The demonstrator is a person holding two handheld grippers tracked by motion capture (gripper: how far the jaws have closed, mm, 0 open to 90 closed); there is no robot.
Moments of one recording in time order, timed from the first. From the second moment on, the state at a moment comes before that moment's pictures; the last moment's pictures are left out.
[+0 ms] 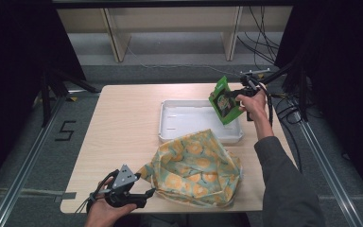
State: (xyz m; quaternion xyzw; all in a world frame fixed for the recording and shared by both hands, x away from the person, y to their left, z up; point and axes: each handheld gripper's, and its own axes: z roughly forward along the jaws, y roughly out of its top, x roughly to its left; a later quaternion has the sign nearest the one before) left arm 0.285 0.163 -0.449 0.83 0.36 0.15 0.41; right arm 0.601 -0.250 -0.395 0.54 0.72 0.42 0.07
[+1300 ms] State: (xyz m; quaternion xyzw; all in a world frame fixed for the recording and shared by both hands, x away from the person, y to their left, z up) left arm 0.282 0.160 -0.449 0.83 0.36 0.15 0.41; right arm 0.626 -0.243 -0.427 0.56 0.71 0.42 0.10
